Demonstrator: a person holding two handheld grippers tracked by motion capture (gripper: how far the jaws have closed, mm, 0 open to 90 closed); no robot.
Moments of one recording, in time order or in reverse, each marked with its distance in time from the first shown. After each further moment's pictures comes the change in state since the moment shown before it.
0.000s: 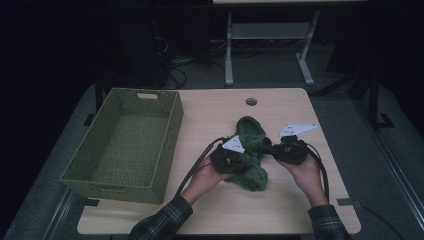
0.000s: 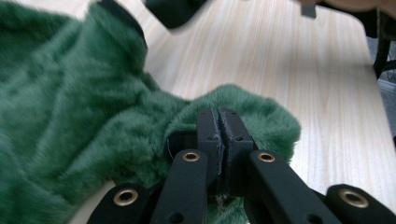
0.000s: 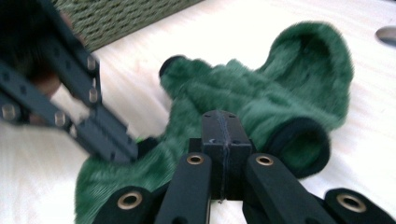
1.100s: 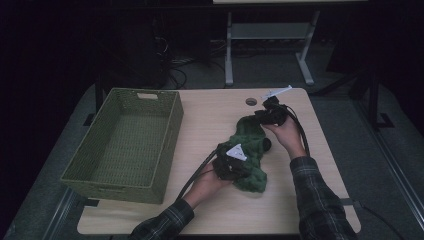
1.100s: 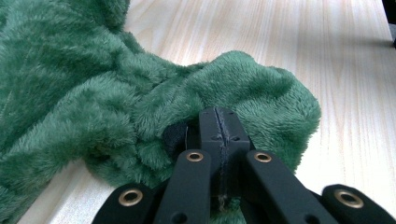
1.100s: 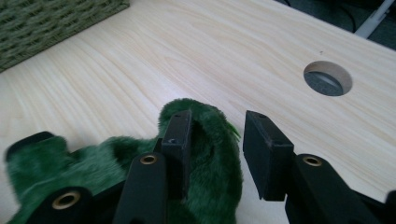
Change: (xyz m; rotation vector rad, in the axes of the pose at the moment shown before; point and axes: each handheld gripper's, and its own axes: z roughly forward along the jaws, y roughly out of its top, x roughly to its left) left arm -0.003 -0.015 0.018 0.050 -0.014 -0.014; right arm -0.082 0.077 0.076 0.094 -0.129 0.036
